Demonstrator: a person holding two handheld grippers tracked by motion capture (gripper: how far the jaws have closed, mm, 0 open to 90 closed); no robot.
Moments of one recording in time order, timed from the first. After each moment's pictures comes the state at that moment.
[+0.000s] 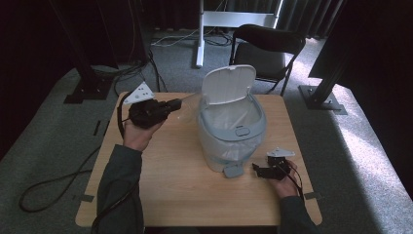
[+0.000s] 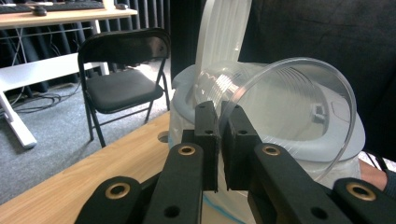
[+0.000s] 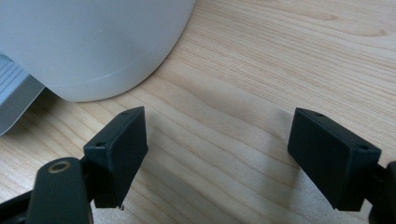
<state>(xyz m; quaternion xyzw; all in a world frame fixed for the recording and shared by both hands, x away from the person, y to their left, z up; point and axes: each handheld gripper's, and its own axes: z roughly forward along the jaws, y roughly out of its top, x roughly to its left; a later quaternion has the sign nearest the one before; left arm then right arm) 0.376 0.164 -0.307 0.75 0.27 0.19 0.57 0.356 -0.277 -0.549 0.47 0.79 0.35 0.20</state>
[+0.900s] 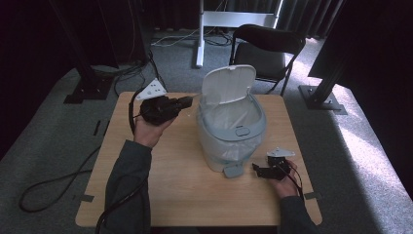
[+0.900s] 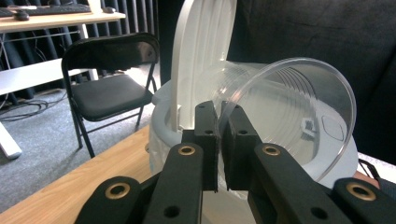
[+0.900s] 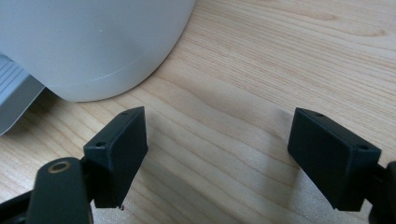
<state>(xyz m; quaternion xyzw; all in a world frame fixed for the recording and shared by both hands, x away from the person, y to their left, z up) 0.384 0.138 -0.301 0.76 0.25 0.18 0.58 0.356 -0.277 -0.549 0.47 0.79 0.35 0.20</state>
